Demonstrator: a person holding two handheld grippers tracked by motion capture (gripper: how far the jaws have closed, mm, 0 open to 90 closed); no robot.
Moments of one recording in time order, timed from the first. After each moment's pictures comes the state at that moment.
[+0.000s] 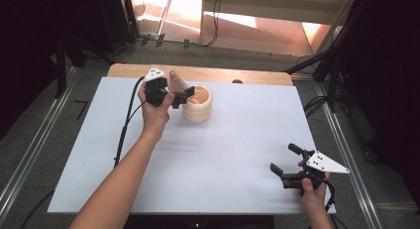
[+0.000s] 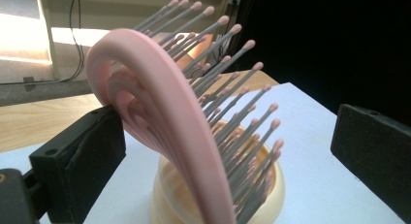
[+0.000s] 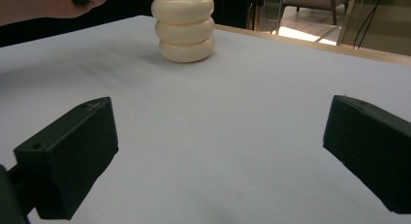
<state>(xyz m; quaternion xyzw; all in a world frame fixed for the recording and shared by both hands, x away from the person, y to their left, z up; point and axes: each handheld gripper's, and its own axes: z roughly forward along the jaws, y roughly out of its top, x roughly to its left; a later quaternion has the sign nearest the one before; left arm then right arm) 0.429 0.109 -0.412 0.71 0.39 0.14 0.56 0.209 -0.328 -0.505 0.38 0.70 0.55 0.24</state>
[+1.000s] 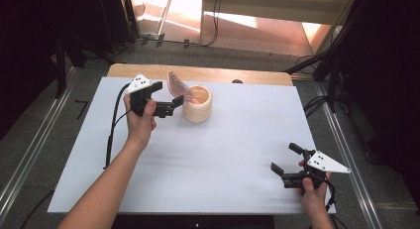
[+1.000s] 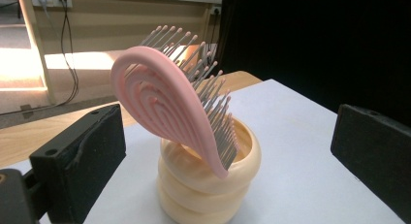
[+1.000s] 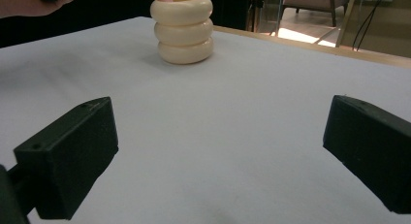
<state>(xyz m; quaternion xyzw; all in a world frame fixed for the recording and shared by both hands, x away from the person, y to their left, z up) 0.391 0.143 -0.400 0.72 0.34 0.16 0.58 0.210 -0.330 -0.504 0.38 0.70 0.55 0.24</state>
